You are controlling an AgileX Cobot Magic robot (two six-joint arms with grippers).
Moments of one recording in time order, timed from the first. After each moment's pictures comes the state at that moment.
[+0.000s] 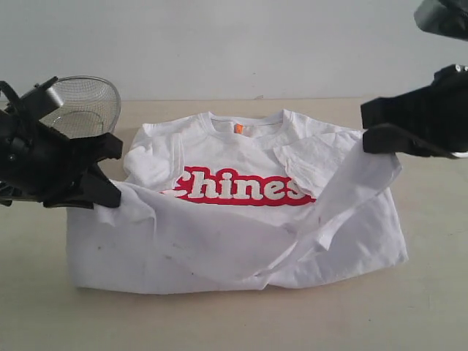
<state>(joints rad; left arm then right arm) -0.19 1.51 -0.88 -0.67 0.72 0.22 0.09 1.18 -0.83 0.59 0.61 -0.36</state>
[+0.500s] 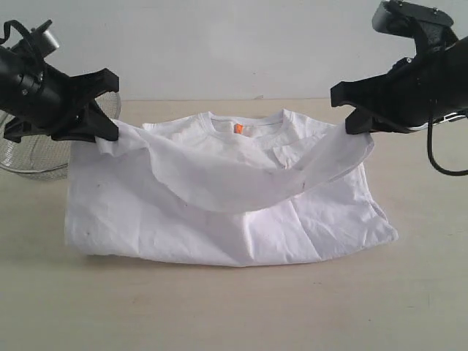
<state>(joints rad) -0.10 1.68 -1.15 -0.67 0.71 0.25 0.05 1.51 -1.01 0.58 0.52 -0.37</state>
